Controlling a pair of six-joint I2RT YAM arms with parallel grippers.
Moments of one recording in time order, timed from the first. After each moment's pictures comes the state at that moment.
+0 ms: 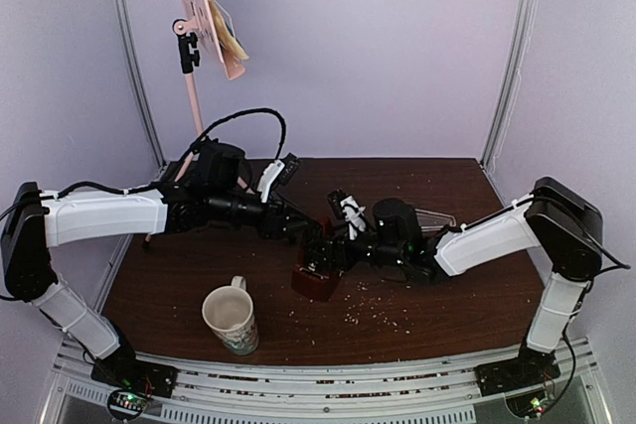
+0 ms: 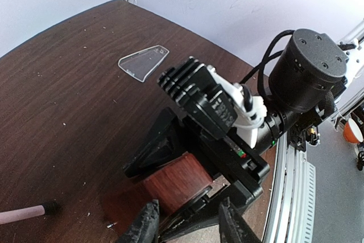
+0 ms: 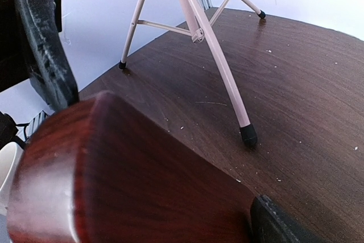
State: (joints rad) left arm -0.75 1.52 1.04 0.00 0.53 -0.12; right arm 0.89 1.80 0.86 0.62 -0.14 0.30
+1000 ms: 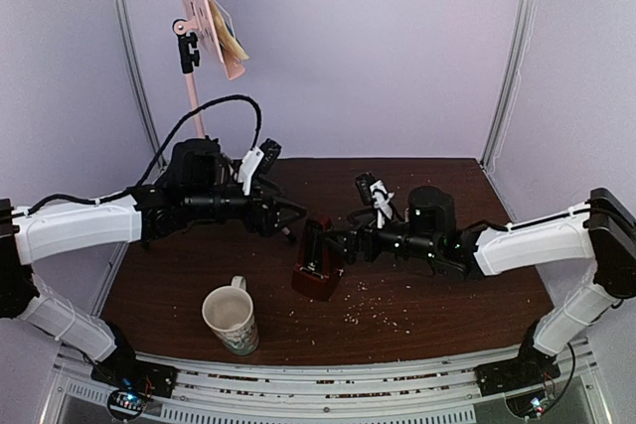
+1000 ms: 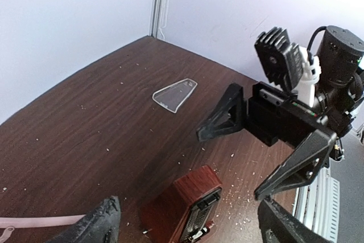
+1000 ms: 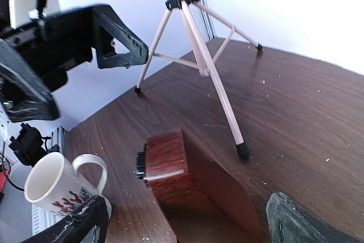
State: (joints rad) left arm -0.75 1.36 0.97 0.05 0.38 -0.06; right arm 0.87 1.52 0.75 0.55 -0.17 0.29
